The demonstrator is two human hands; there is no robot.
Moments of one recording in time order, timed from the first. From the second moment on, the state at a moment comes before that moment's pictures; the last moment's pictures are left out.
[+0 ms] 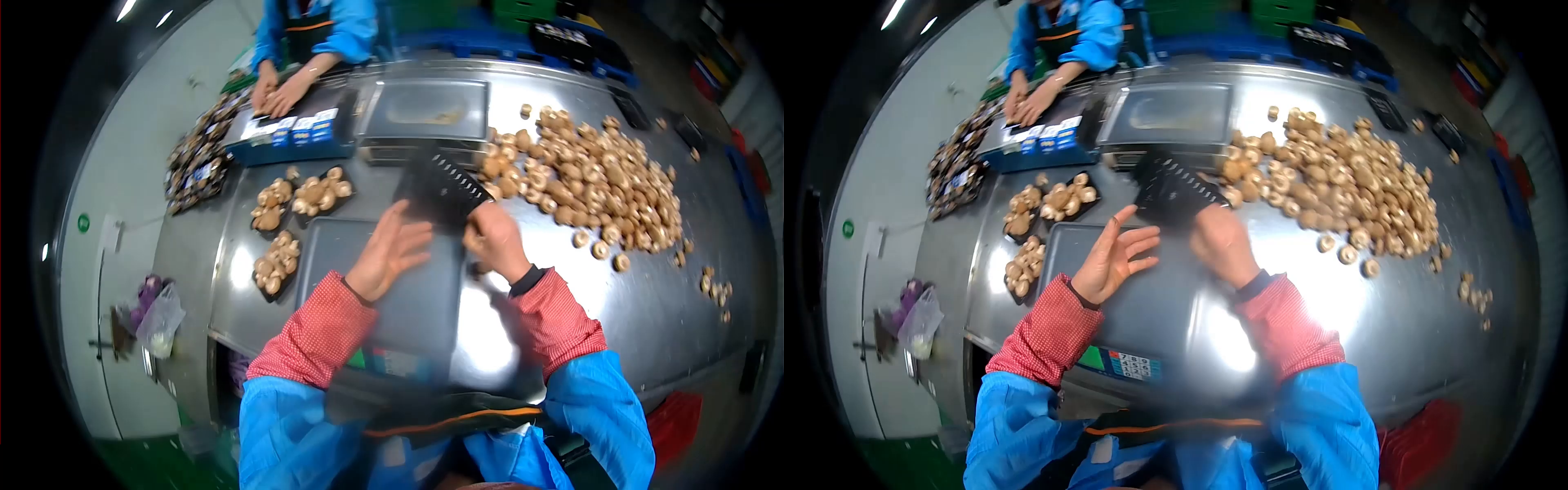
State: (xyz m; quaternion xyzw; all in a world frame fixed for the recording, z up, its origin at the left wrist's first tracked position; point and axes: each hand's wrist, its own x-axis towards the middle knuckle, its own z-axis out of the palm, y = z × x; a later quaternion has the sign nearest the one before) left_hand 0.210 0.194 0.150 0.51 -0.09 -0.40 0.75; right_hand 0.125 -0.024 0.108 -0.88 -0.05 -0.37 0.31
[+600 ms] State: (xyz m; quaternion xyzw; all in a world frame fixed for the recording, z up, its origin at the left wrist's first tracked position) left_hand 0.249 0.118 0.128 0.79 -0.26 -0.19 0.52; right_hand -0.074 -0.088 0.060 -0.57 0.33 -0.19 0.73
